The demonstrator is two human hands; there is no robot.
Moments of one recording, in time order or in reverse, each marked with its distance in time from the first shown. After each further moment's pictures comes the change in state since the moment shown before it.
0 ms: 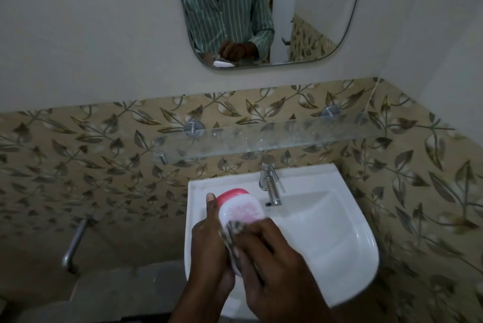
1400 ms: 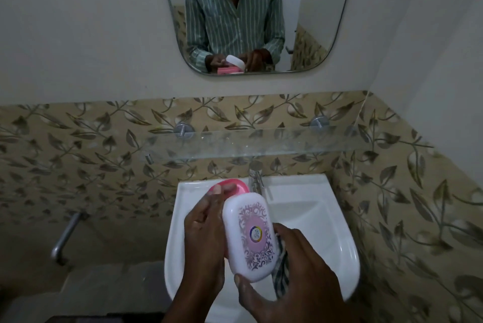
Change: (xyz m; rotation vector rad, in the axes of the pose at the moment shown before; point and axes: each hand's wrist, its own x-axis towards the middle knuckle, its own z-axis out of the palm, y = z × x) left_hand -0.031 -0.001 0.053 0.088 -0.030 0.285; right_hand -0.021 0.055 -0.060 -0.041 -0.032 0.252
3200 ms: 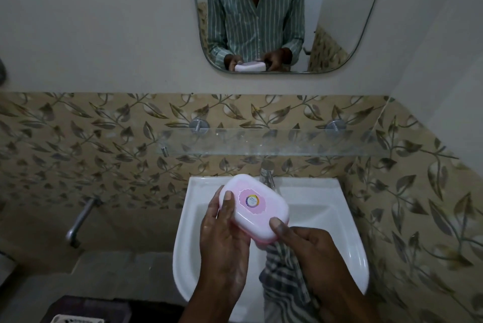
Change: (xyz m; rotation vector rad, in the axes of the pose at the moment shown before) left_hand 0.006 -0.021 -0.001 -0.533 0.051 -0.157; right_hand 0.034 0.021 0.003 0.649 -0.289 0.606
